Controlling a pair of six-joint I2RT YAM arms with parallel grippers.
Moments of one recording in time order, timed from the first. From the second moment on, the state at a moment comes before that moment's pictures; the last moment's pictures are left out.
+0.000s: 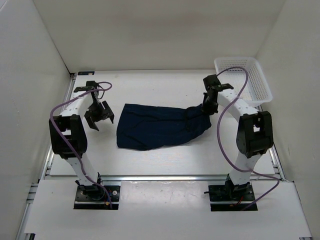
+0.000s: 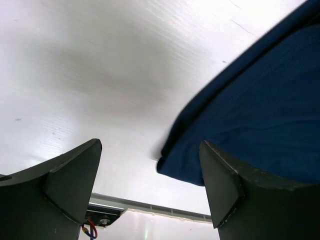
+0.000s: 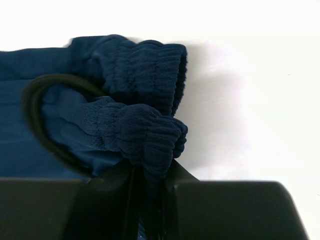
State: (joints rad) left arm 0.05 1.80 1.38 -1.02 -0.01 -0.48; right arm 0.27 1.82 1.39 -0.77 0.10 0.46
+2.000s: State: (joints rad) left arm 0.09 1.73 1.31 -1.00 0.06 -0.49; right arm 0.81 2.22 2.36 -1.31 0.38 0.47
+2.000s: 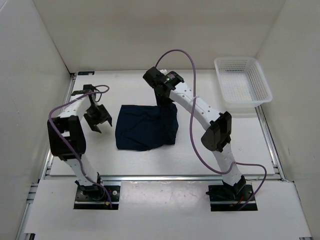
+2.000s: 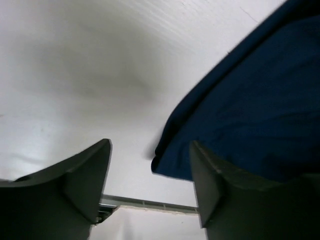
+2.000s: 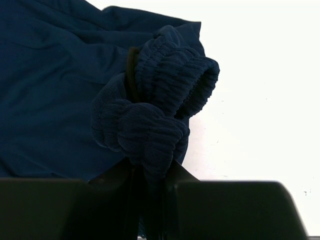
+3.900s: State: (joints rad) left arm 0.04 1.70 1.48 -1.03 0.12 -0.49; right arm 0.64 1.75 1.56 -0.55 -0.17 0.44
